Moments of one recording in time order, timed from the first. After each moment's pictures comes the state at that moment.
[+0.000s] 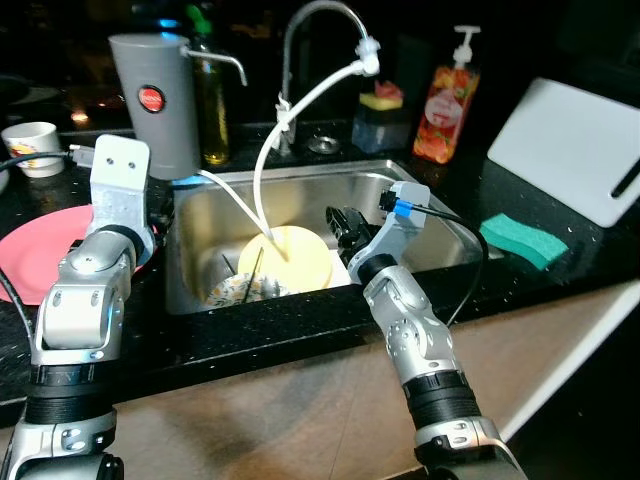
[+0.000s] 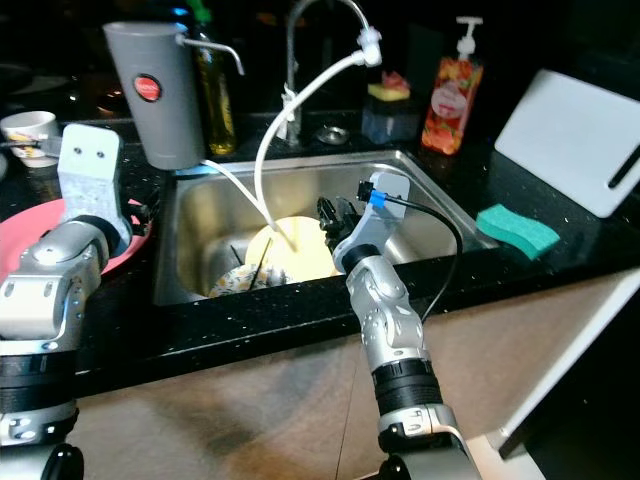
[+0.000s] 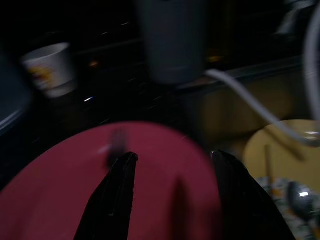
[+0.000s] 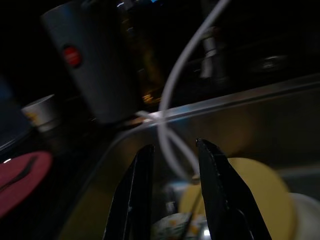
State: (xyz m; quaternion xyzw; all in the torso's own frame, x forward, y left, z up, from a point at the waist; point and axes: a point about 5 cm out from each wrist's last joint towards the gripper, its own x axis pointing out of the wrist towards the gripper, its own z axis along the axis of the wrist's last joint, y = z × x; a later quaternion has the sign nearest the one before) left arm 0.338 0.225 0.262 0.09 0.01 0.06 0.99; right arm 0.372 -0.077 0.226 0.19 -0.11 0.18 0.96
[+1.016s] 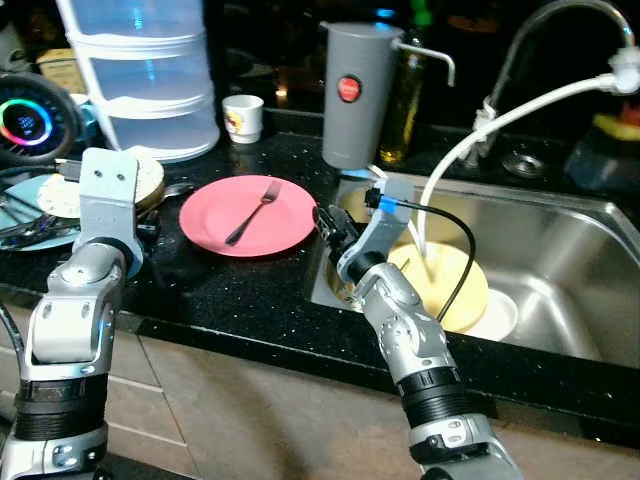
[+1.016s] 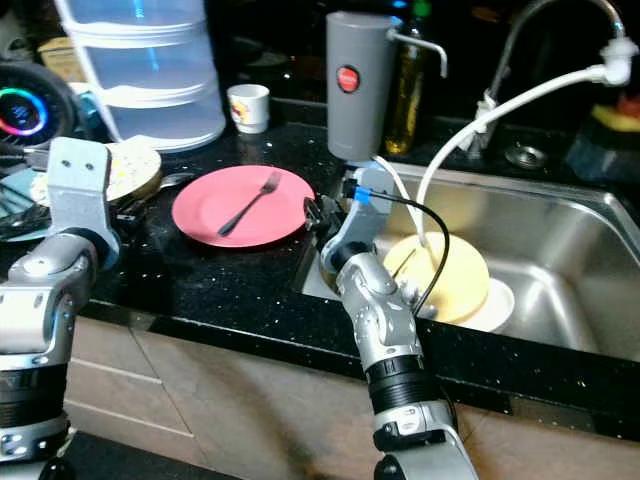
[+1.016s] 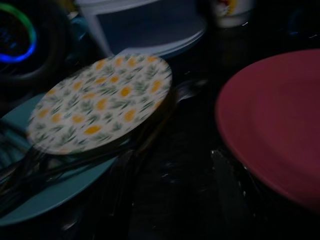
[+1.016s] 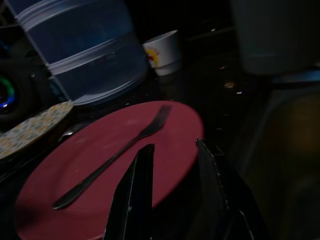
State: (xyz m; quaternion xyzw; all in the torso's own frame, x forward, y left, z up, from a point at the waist) left arm 0.332 0.227 0.259 0.10 0.02 0.06 0.99; right arm 0.372 -0.072 0.226 0.19 -0.10 0.19 0.96
